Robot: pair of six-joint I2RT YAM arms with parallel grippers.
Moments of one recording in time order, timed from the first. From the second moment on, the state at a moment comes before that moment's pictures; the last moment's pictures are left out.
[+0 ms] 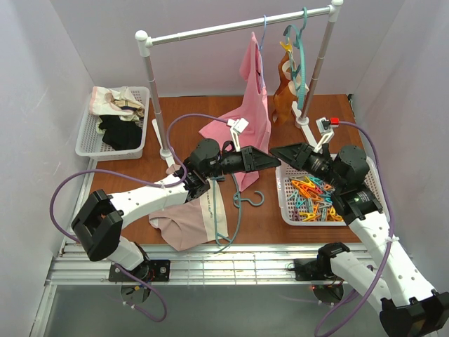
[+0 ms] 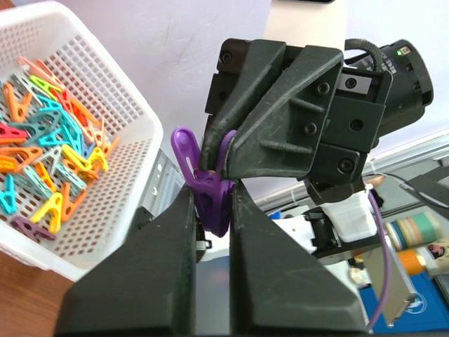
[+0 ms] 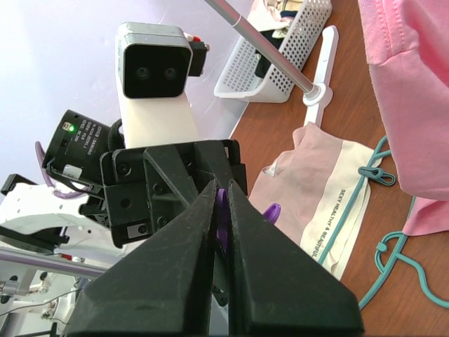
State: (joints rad) left arm -0.89 1.49 1.03 0.57 0.49 -1.04; right arm 0.37 0.78 0.80 -0.03 -0.57 0.88
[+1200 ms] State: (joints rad) left arm -0.87 1.43 1.11 0.16 0.71 -0.69; right arm 0.37 0.93 1.17 -0.62 -0.49 0.54
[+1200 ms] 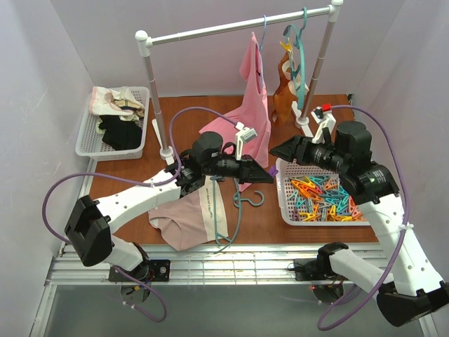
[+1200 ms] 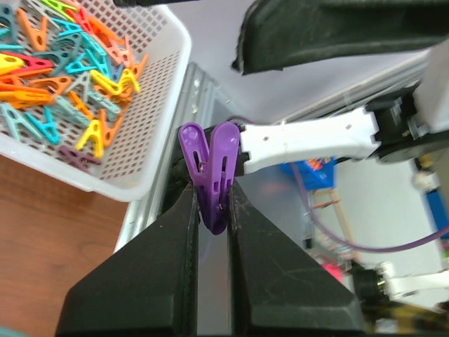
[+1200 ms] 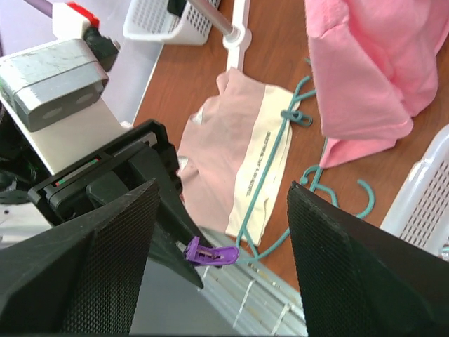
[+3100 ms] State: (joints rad) left arm -1.04 1.34 1.25 -0.34 0.25 0.06; right arm 0.37 0.92 1.02 -0.67 -0.77 0.77
